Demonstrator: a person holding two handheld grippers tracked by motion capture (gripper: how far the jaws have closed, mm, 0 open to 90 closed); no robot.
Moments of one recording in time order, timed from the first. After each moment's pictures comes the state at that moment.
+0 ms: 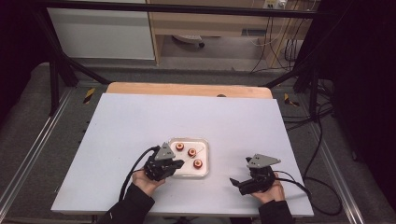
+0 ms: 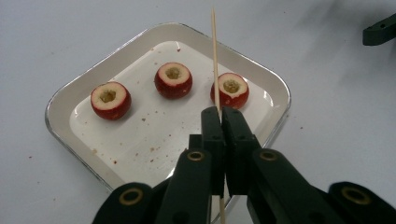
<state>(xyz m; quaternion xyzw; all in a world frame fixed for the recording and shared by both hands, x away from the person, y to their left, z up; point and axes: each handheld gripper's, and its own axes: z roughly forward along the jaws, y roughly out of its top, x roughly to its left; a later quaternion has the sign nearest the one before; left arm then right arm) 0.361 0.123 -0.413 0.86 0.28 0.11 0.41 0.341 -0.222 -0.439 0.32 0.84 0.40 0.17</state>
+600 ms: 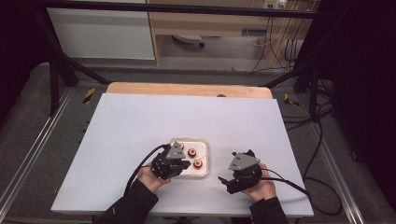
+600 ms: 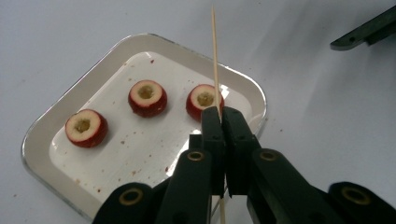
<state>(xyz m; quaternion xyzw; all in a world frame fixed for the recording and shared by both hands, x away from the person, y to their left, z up) 0.363 0.095 -0.397 0.90 0.22 0.11 0.37 0.339 -0.173 -0.414 0.21 0.88 0.34 0.24</state>
